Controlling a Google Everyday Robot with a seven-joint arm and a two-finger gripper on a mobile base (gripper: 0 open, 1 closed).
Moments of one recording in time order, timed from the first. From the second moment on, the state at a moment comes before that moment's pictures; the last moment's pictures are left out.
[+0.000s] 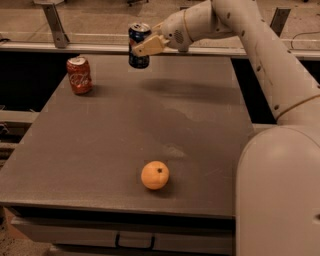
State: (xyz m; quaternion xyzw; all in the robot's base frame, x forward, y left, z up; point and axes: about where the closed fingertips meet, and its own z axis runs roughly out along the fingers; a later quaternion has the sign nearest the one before) arm 0.747 0.034 0.952 -0.53 0.65 0.30 0.45
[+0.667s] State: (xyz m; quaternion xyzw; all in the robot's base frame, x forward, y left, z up) arm 0.728 0.100 0.942 -0.57 0.62 0.33 0.42
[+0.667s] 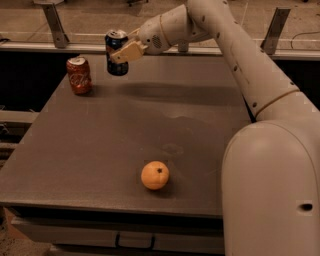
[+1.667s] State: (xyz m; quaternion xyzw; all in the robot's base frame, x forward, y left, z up) arm 0.710 0.154 0.894 -0.59 0.61 0.36 0.38
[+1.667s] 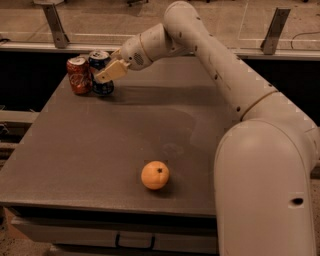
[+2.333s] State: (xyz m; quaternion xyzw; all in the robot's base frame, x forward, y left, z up) arm 0.706 0.166 0.888 -0.59 0.61 0.36 0.38
